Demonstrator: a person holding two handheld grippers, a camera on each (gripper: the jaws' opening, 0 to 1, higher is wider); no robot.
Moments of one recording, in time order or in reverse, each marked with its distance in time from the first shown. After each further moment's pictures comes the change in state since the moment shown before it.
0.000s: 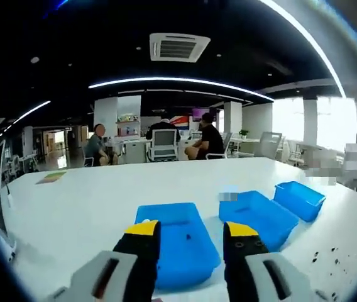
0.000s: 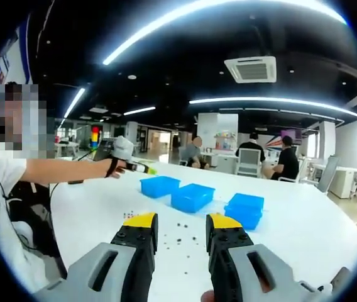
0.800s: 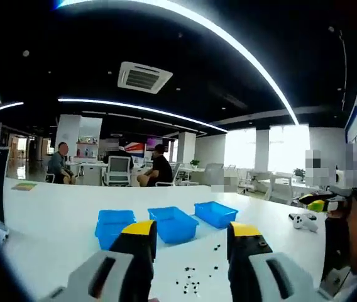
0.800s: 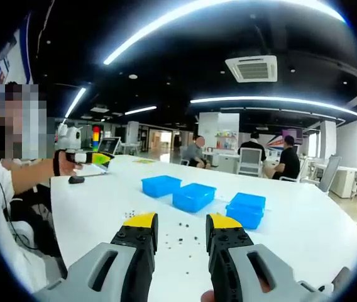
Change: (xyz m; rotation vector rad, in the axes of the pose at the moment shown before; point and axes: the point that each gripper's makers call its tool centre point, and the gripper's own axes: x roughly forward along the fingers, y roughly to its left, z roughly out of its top) left arm -0.208 -0.096 -0.005 -0.037 -0.213 -0.313; right arm -0.002 0.004 -0.003 0.001 0.003 0.007
